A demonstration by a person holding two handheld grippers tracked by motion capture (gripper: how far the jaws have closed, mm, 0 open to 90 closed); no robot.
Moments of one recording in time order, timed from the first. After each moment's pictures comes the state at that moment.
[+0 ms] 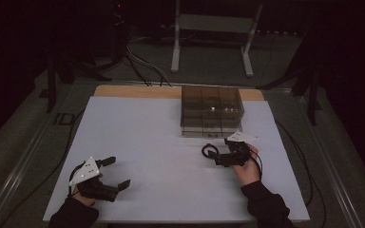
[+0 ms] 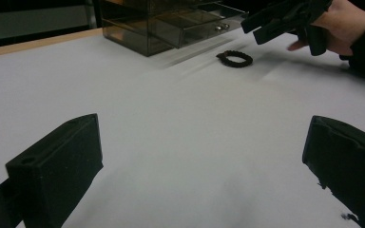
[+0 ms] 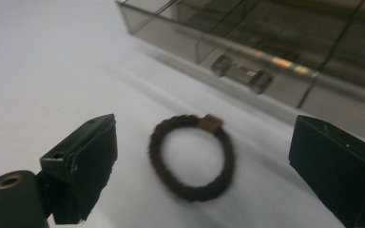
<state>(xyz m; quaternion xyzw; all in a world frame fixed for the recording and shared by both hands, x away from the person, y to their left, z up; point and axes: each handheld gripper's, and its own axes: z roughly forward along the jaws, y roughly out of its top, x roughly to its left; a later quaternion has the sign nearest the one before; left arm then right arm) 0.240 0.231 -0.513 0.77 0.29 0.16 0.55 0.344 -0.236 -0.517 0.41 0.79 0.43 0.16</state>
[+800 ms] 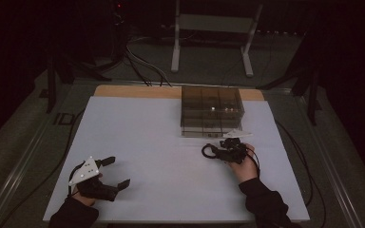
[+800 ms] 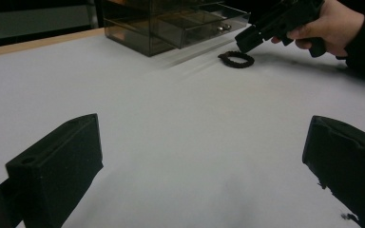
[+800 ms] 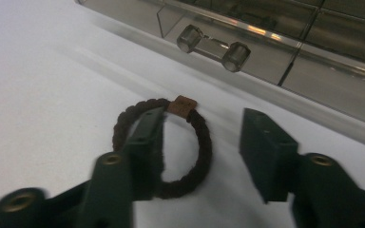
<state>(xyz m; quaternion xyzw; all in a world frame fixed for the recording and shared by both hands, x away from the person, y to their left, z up) 0.240 0.231 -0.513 0.76 0.30 0.16 0.55 0.356 -0.227 -0.522 0.46 0.80 0.35 0.17</state>
